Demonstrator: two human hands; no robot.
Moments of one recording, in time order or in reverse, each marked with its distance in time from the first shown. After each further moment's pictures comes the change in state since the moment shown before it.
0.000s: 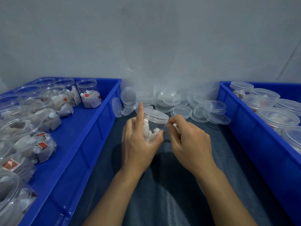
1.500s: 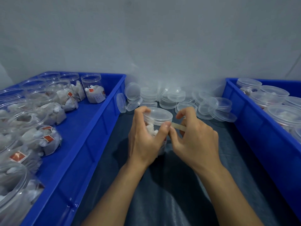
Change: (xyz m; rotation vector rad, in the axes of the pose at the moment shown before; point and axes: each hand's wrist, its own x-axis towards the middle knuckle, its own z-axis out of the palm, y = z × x) left_hand 0.004 0.016 -0.011 -0.280 -0.043 -0.126; right_hand -0.001 -0.017 -0.007 -0.009 0.002 0.048
